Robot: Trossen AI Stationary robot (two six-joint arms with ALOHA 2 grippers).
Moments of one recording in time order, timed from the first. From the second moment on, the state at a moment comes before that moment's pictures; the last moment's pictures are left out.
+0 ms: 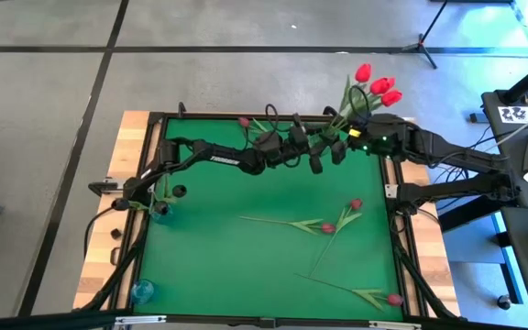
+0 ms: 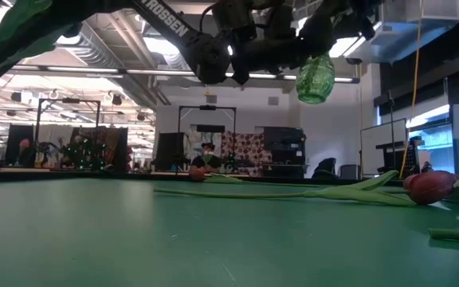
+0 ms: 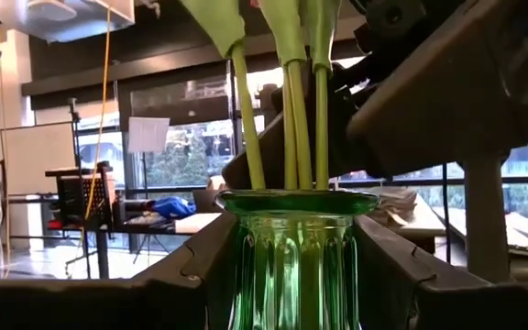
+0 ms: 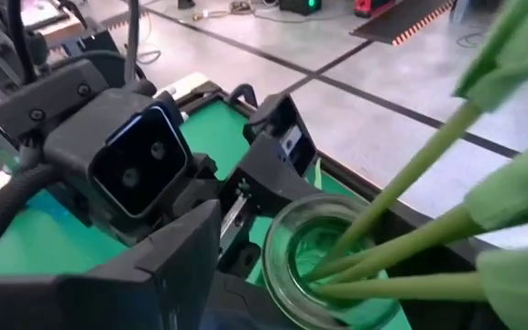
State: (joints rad) left arm 0.19 2.24 1.58 1.02 -0.15 0.12; right arm -0.22 0.99 1.09 -0.51 0.31 0.34
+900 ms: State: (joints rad) left arm 0.18 2.24 1.58 1.01 -0.19 0.27; right arm -0.22 1.02 1.08 -0.59 0.35 0.37
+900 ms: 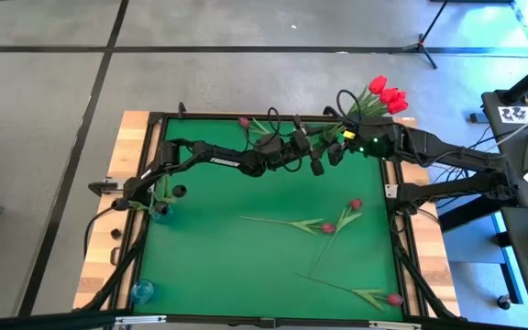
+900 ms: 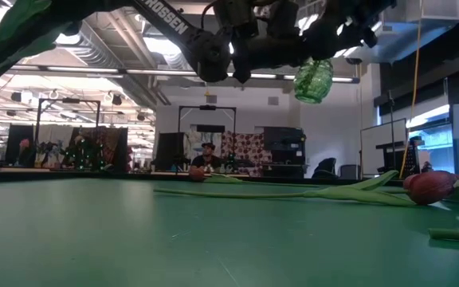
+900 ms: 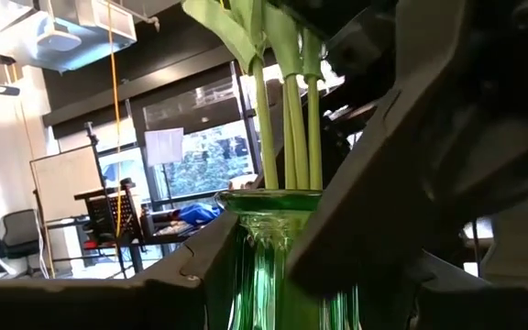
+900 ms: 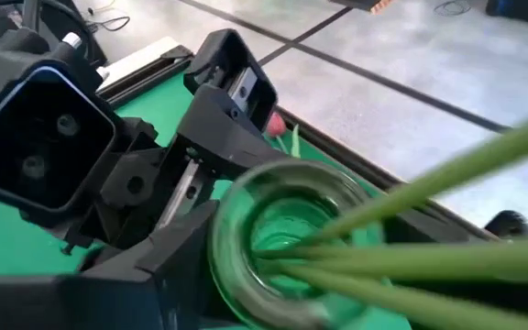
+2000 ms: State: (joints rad) left arm 0.19 2.14 1.58 0.48 -0.18 0.14; right arm -0.36 1.03 1.09 -0.73 0.34 0.45
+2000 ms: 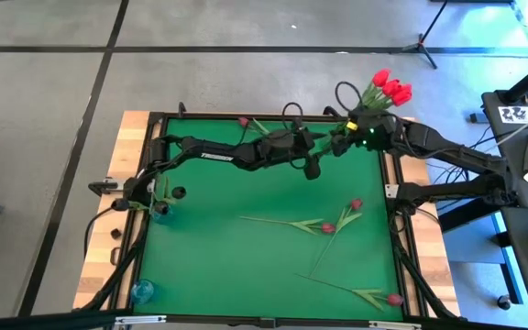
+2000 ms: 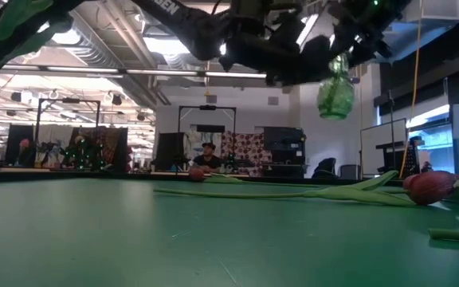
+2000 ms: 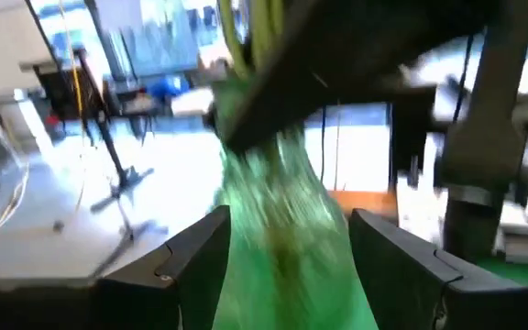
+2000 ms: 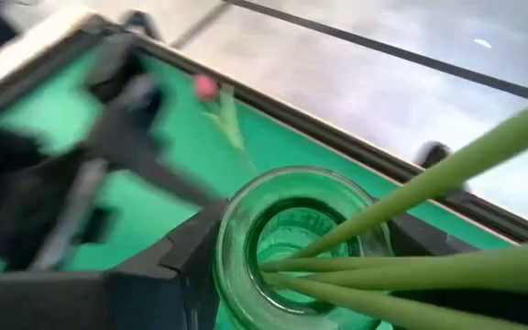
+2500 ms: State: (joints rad) left arm 0.16 1.72 1.23 0.13 -0.31 -0.09; right arm -0.75 1.03 0.89 -0.67 0.42 0.41
